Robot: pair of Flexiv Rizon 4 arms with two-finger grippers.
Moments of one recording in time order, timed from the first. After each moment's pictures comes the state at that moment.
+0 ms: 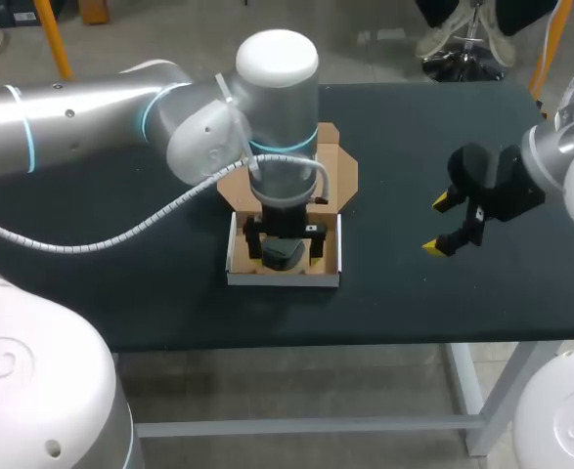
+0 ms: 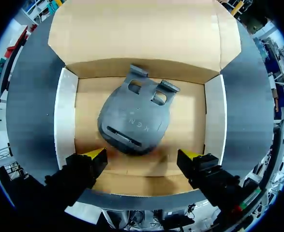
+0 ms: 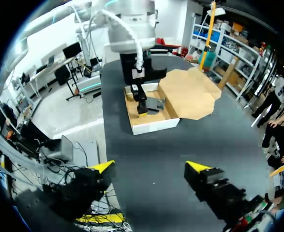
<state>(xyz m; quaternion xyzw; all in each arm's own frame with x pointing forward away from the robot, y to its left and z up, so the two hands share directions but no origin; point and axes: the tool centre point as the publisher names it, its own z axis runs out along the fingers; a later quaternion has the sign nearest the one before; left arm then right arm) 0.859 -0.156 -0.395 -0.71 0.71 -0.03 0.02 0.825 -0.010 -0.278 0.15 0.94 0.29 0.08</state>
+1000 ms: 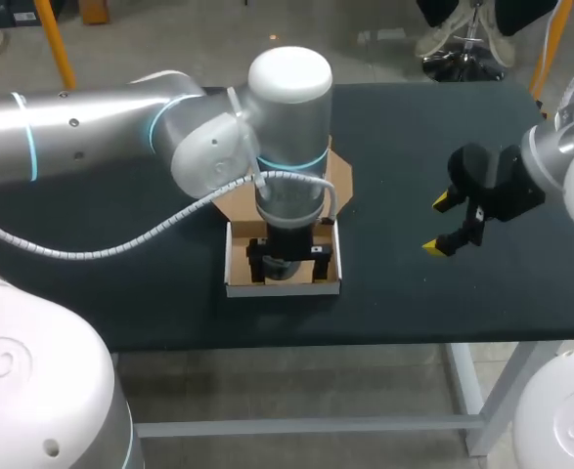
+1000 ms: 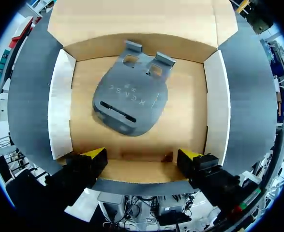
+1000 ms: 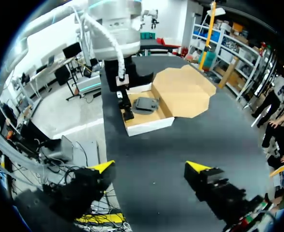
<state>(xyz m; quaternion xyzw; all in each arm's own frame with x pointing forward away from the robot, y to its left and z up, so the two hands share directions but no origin) 0.812 -0.160 -0.401 -0.72 0.69 0.00 0.01 0.825 -0.010 -0.279 0.15 0.94 0.29 0.08</state>
